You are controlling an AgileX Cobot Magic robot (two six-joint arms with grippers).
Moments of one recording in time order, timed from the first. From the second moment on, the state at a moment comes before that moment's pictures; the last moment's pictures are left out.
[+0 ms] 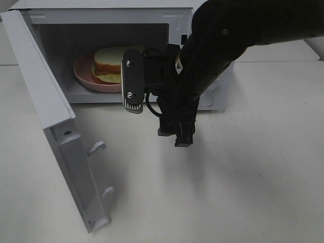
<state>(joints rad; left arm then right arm) 0.02 0.00 -0.52 -0.06 1.08 -0.01 0.74 1.76 -1.18 -0.17 0.50 -0.82</state>
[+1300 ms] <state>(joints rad) 0.02 0.00 -0.52 -0.06 1.08 -0.01 0.74 1.03 -0.82 -0.16 0.89 -0.06</state>
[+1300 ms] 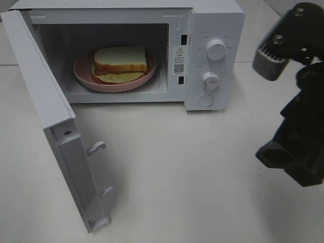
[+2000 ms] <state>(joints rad) 0.02 0.00 -0.52 -0.06 1.08 -0.01 0.74 0.77 -0.82 -0.16 1.16 0.06</state>
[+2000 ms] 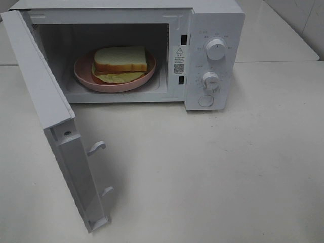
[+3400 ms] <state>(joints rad) 0.02 0.00 -0.52 -0.06 1.08 -0.01 0.11 0.07 -0.50 -0.04 1.00 -0.05</state>
